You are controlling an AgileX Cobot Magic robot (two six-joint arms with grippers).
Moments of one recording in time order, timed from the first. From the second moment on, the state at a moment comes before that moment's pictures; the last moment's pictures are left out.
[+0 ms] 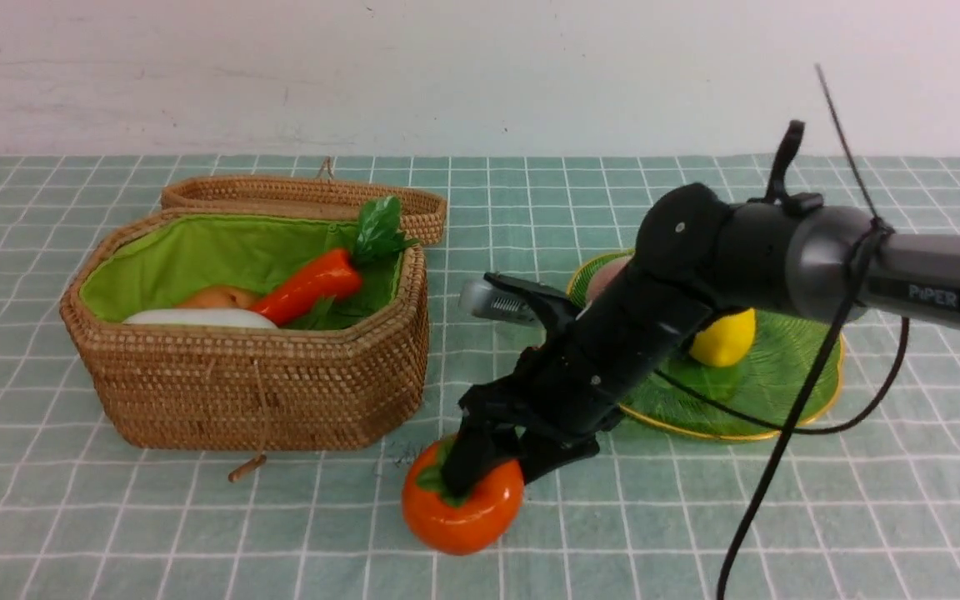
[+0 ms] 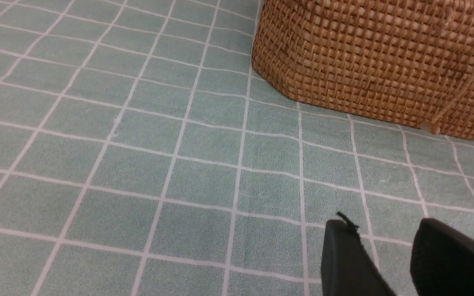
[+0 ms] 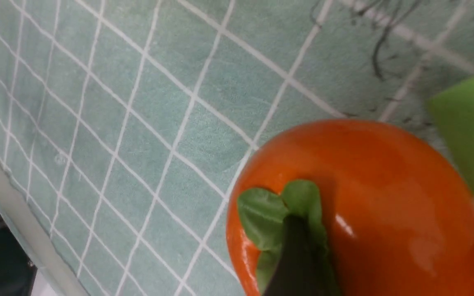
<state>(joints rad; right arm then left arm) 0.46 2.05 -1.51 0.79 0.98 -0.42 -0.06 -0.01 0.03 0.17 0.39 -0.41</state>
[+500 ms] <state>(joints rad) 0.12 1.88 -1.51 0.68 0.95 -0.30 -0.06 -0.01 0.03 0.17 0.39 -0.41</state>
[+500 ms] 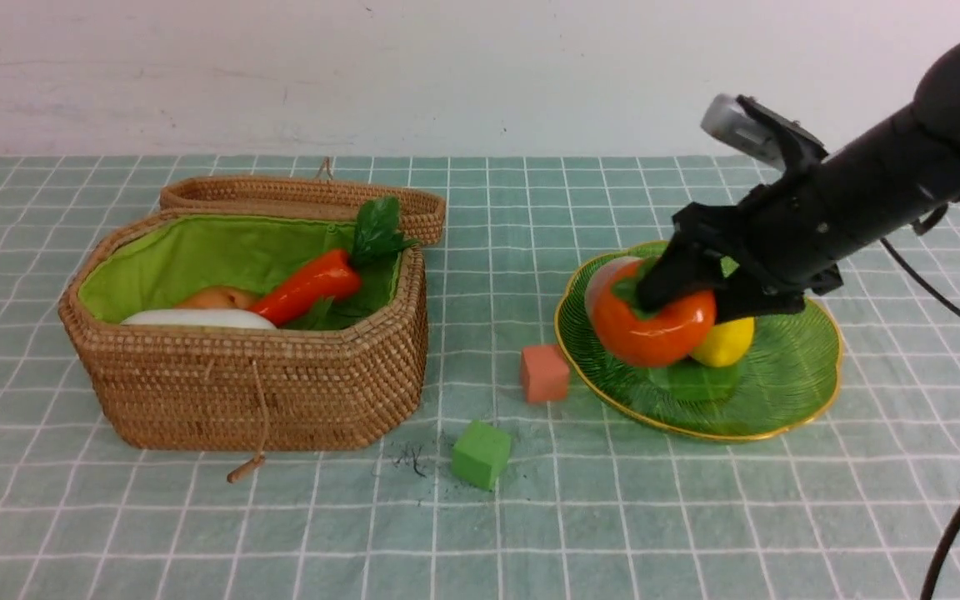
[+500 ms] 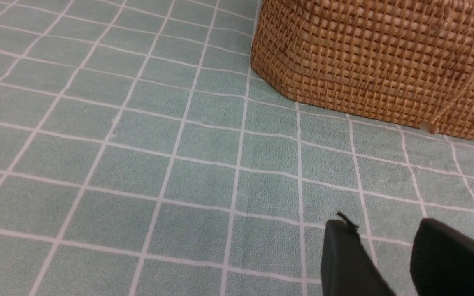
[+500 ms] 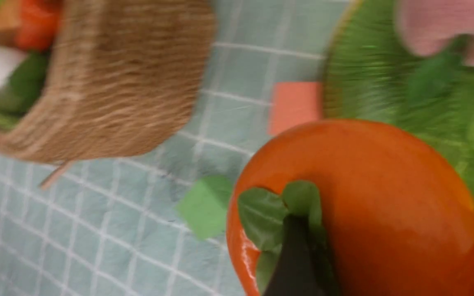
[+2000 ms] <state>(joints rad) 0.12 0.70 -0.98 0.05 1.08 0.04 -0.06 -0.01 0.03 0.17 0.39 -0.41</state>
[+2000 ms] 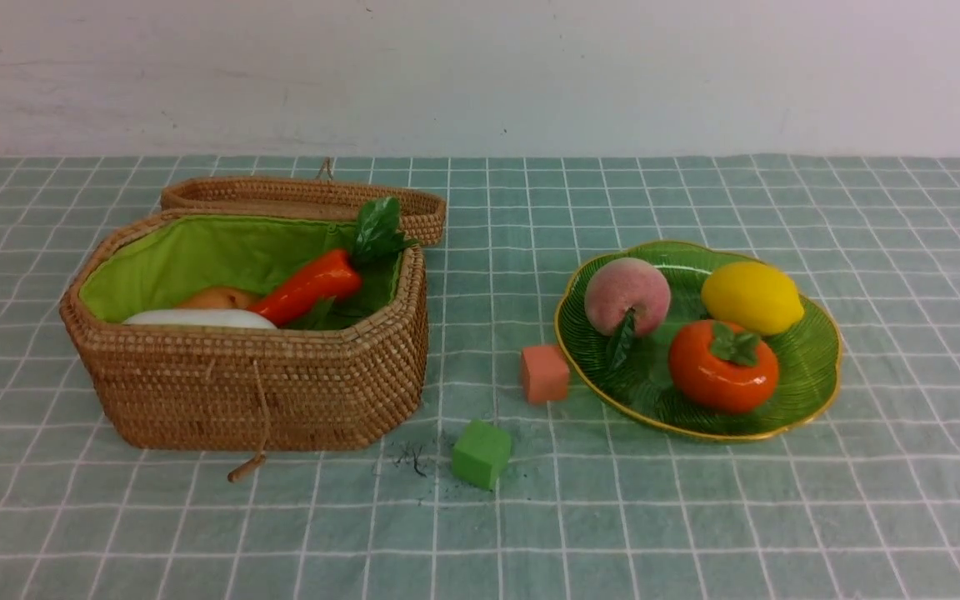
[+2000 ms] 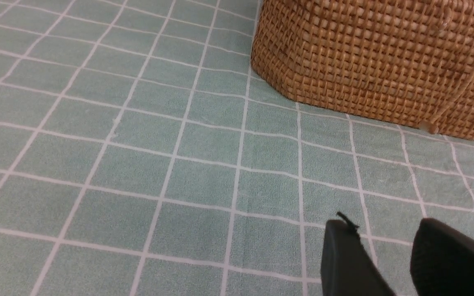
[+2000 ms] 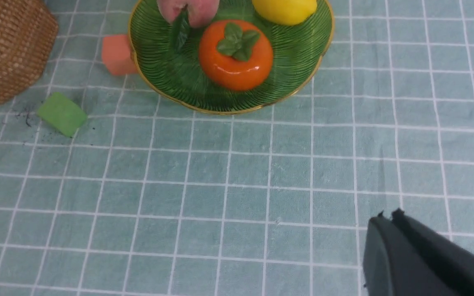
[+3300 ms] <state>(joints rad) -0.03 -0.01 -0.01 -0.11 0.32 0.13 -0.06 -0.01 0.03 0.17 0.39 -0.41</state>
